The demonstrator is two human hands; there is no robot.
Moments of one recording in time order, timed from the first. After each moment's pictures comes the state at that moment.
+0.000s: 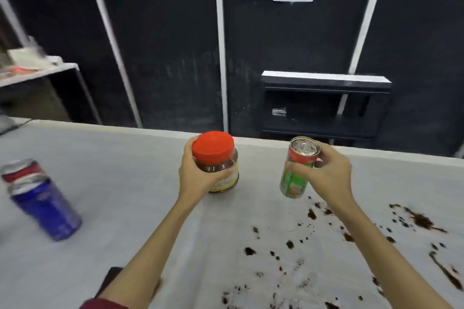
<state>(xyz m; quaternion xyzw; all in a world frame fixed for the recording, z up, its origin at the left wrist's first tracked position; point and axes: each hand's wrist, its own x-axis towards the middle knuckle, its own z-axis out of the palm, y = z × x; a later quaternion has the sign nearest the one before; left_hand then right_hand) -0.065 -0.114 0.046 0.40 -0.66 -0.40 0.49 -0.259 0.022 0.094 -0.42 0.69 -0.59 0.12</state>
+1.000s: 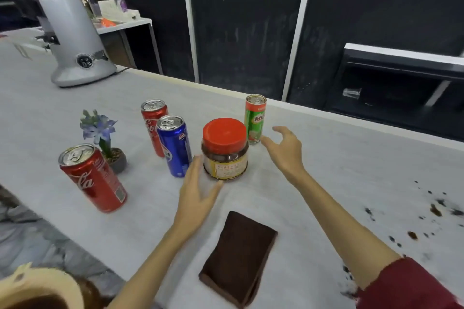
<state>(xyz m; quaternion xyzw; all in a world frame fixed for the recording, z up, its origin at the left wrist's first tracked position) 0.195 -0.084 -0.020 0.55 -0.65 -0.29 0.43 0.004 -0.131 0.040 -0.51 0.70 -0.44 0.25</state>
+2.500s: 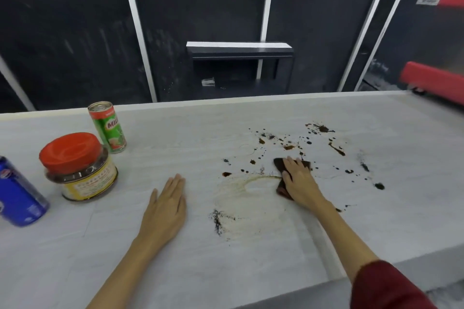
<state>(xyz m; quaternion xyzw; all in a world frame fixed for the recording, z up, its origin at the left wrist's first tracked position) 0.081 -0.025 -0.047 0.36 -0.91 -0.19 0.10 -0.188 0.146 -0.029 -0.40 0.89 -0.19 0.06</state>
